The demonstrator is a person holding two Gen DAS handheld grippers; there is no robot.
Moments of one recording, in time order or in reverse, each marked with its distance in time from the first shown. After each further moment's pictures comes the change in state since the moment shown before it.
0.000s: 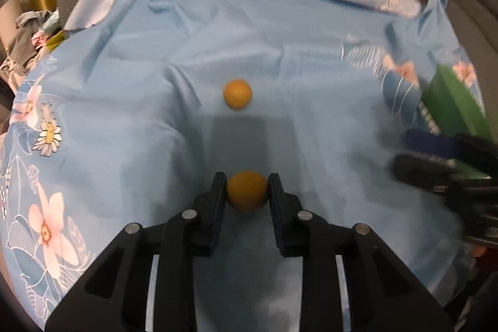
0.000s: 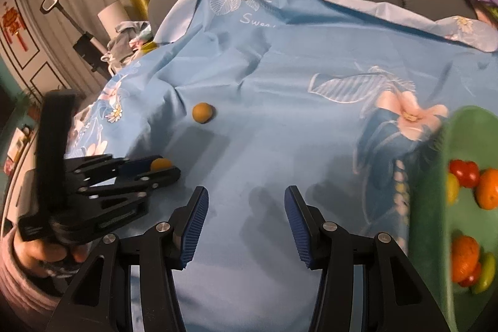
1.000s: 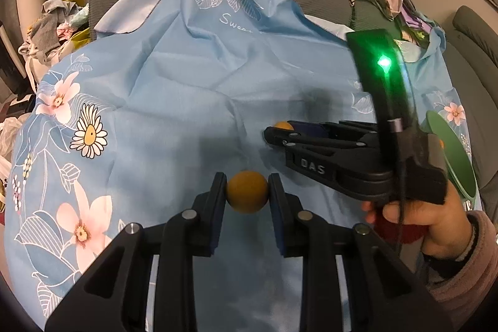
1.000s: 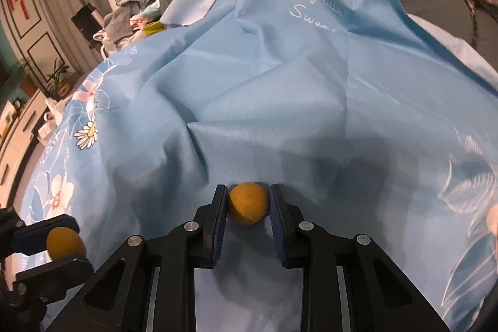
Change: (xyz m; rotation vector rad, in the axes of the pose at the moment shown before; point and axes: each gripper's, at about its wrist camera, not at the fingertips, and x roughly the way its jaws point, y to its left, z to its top) left arm -0.042 0.043 0.001 -0.087 -0.104 -0.036; right arm 0.106 0.055 0.067 -0.106 0.033 -0.025
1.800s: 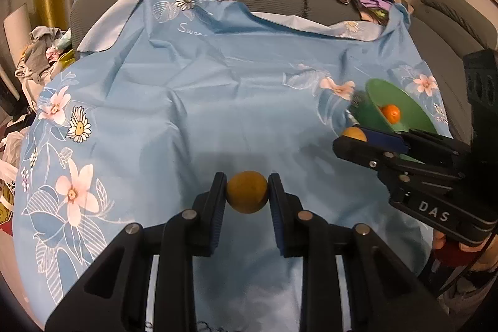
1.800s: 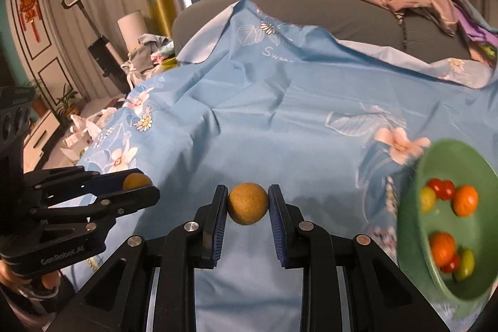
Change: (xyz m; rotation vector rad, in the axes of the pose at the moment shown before) left arm -0.056 -0.077 -0.037 0.103 0.001 -0.038; right arm -0.170 -0.002 -0.095 0.036 -0.170 -0.043
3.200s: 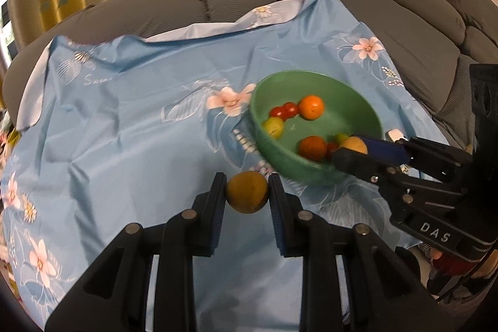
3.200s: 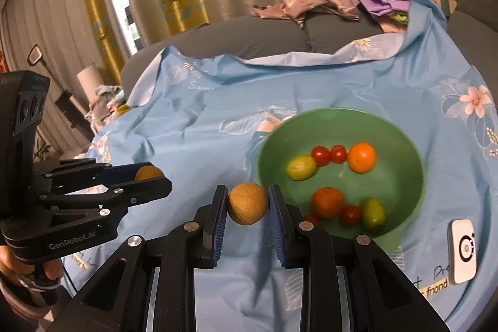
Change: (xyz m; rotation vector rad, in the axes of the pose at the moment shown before) left arm 0.026 -0.150 0.042 0.284 0.015 -0.137; right arm -0.091 -0.105 -0.046 0.214 -0.138 -0.144
